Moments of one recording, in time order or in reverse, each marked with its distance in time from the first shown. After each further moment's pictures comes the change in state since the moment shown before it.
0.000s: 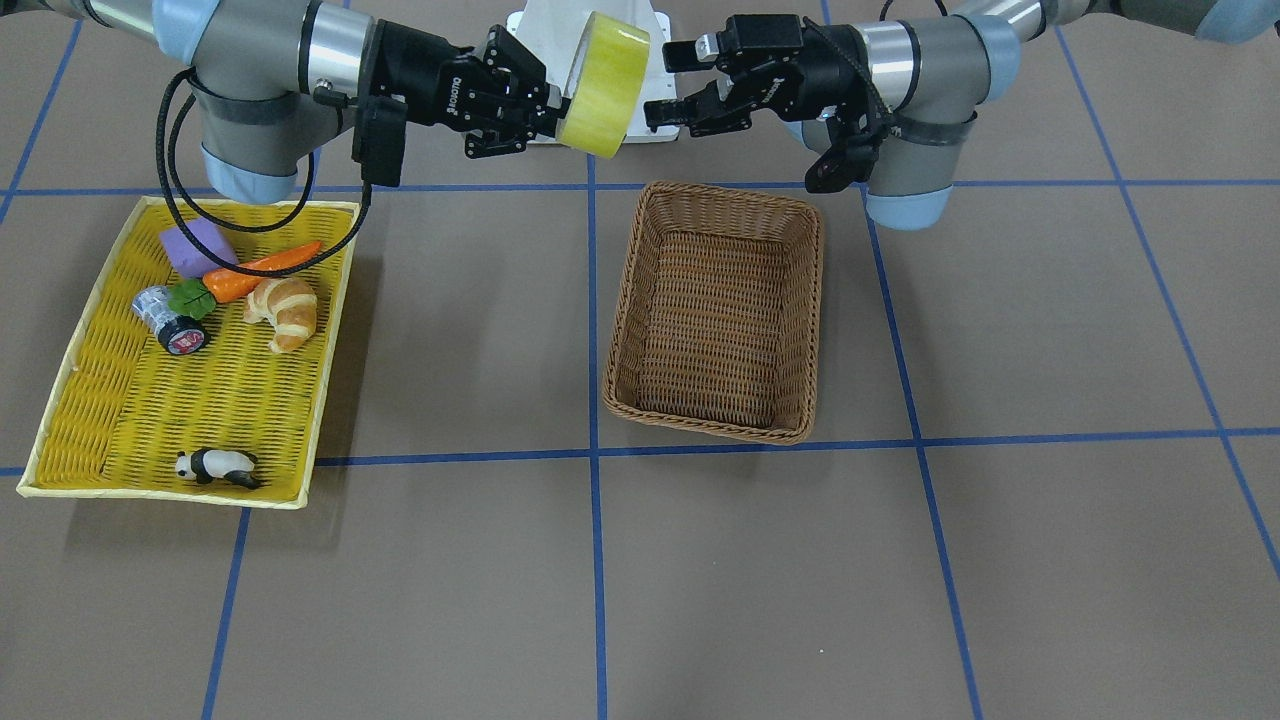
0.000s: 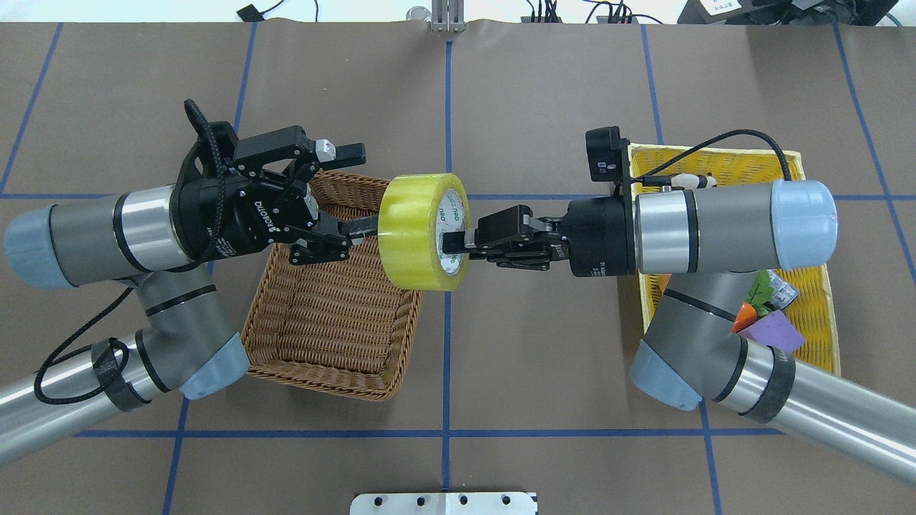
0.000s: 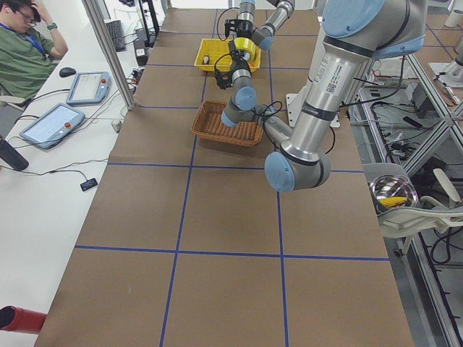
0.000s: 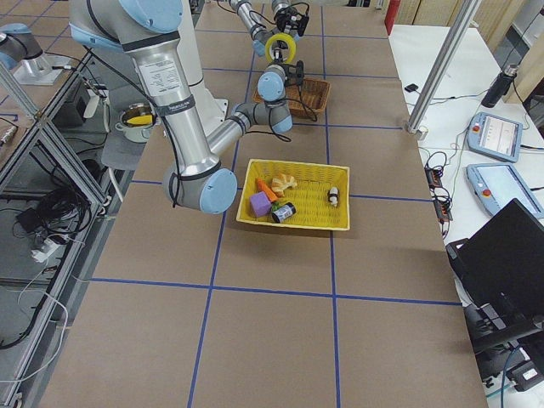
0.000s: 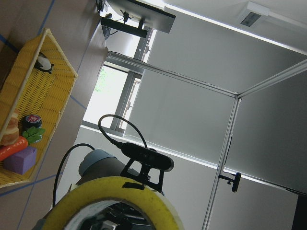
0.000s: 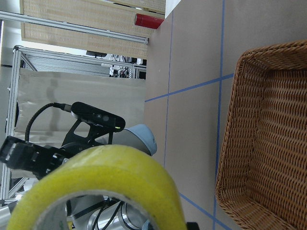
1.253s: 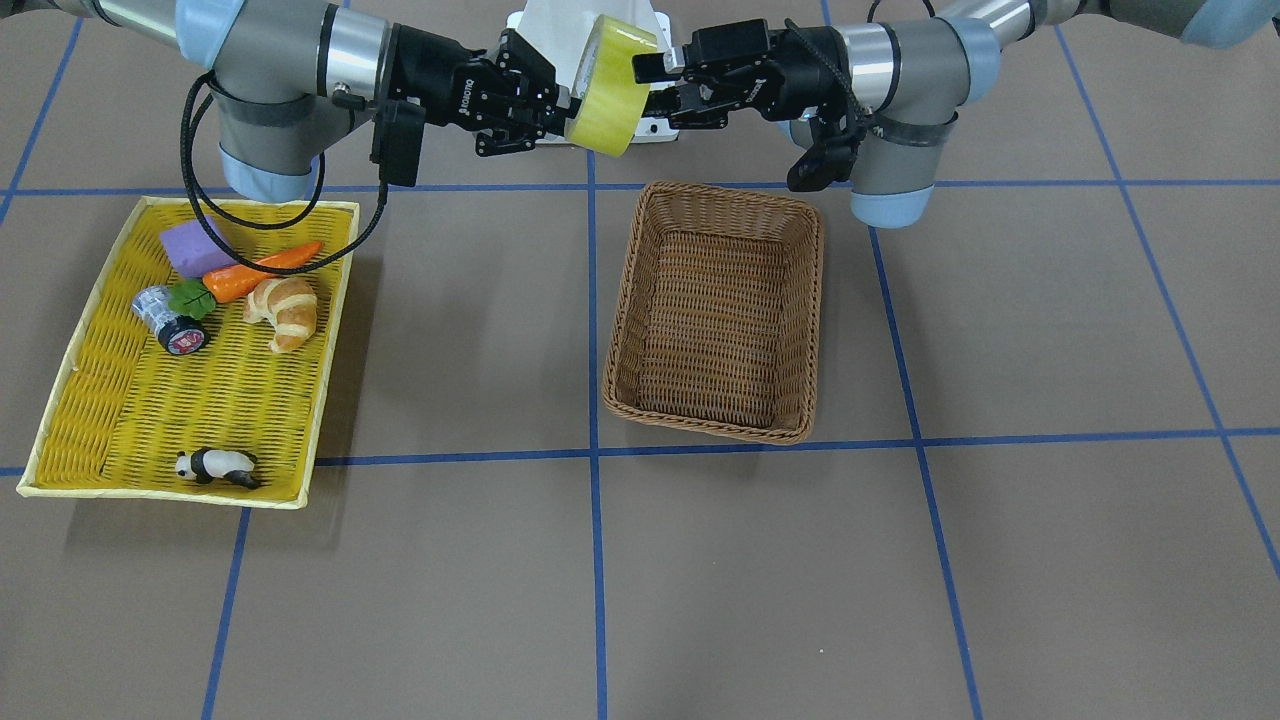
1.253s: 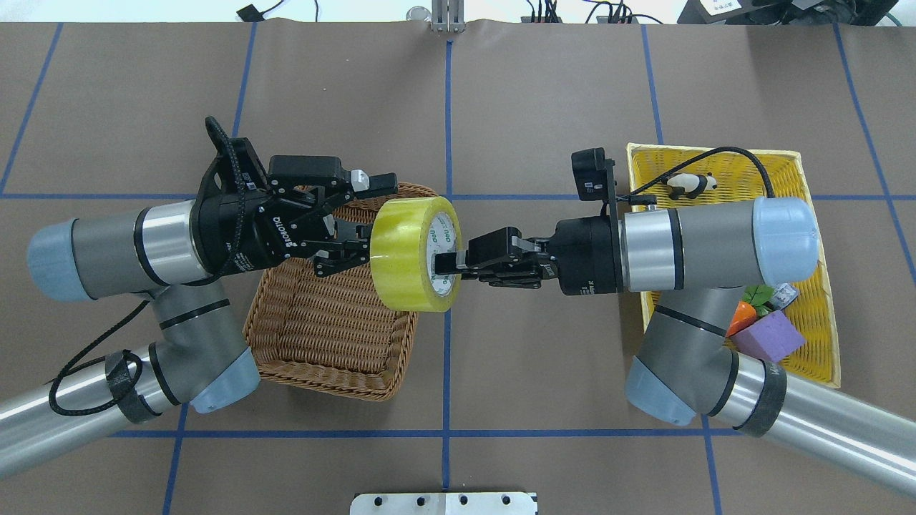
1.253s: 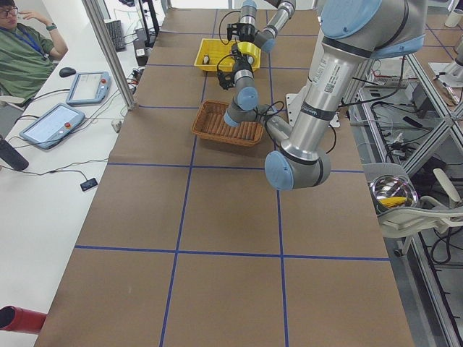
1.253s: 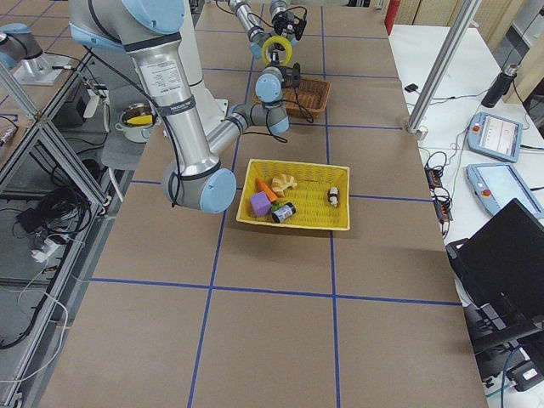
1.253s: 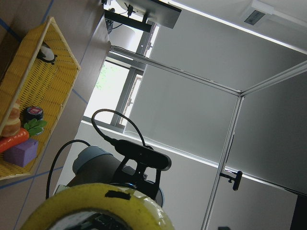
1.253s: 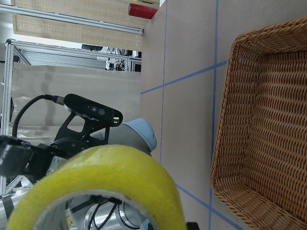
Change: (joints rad) left arm 0.028 -0.006 0.010 0.000 0.003 0.008; right arm -0.027 -0.001 -0.009 0.000 -0.005 -0.002
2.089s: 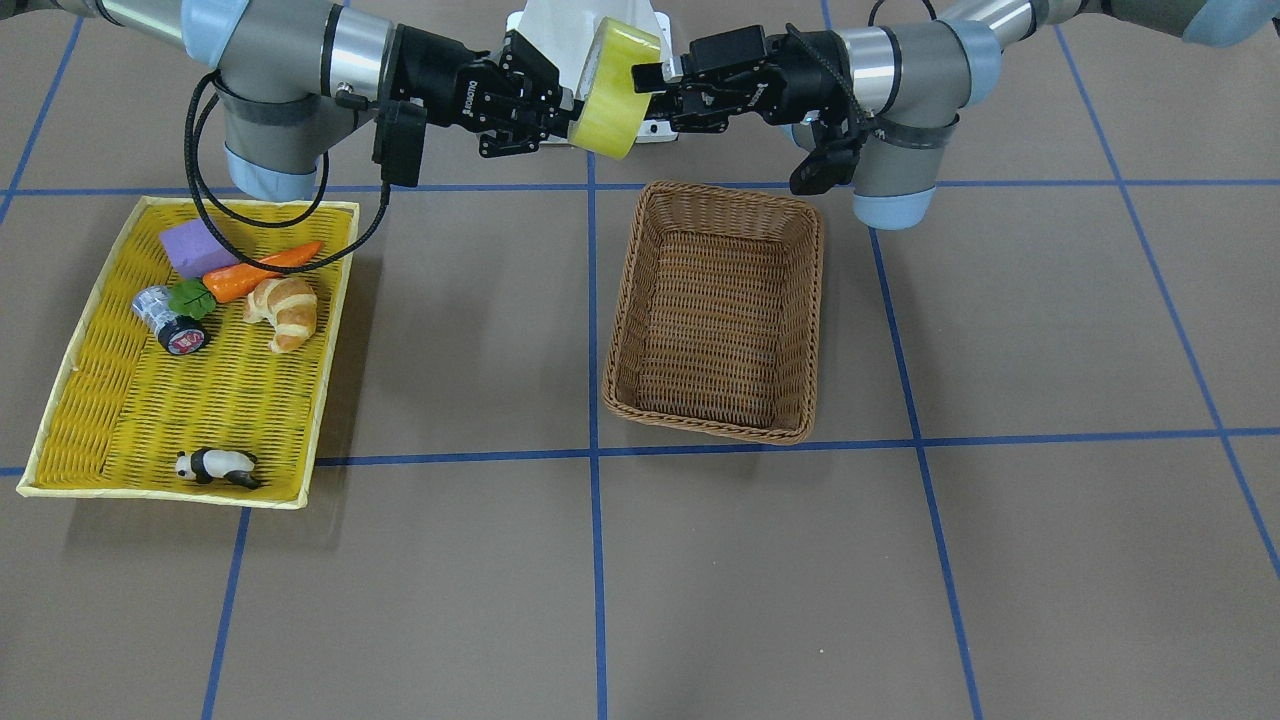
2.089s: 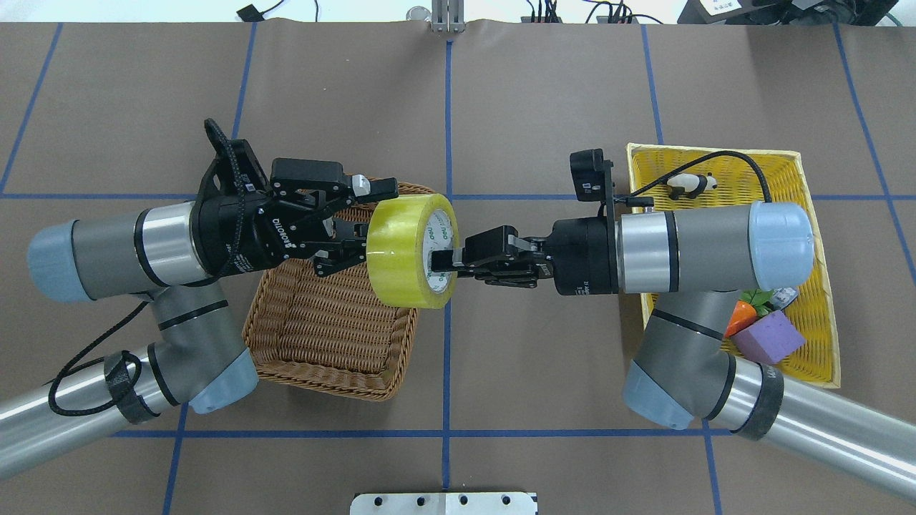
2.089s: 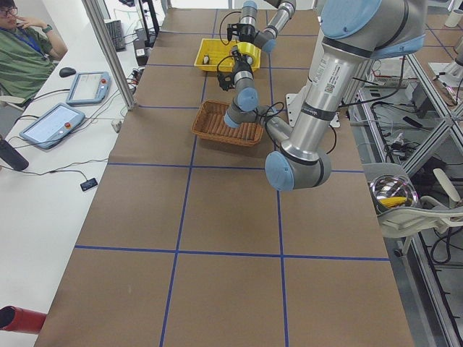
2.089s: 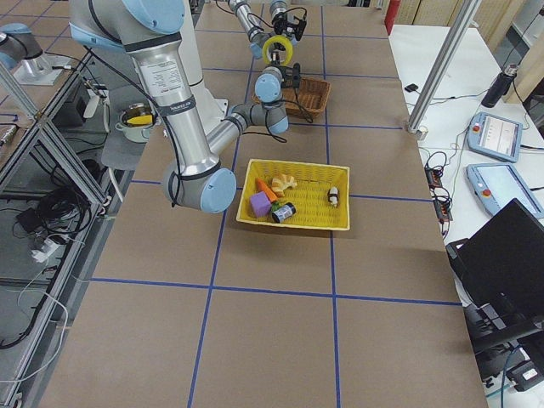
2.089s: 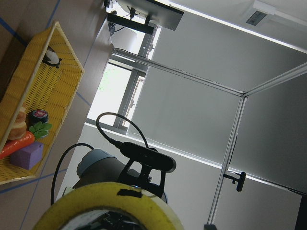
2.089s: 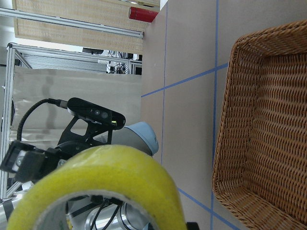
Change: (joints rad) left arm 0.000 0.004 0.005 0.000 0.000 0.008; right arm -0.011 0.005 -0.001 0.000 -0.038 0.003
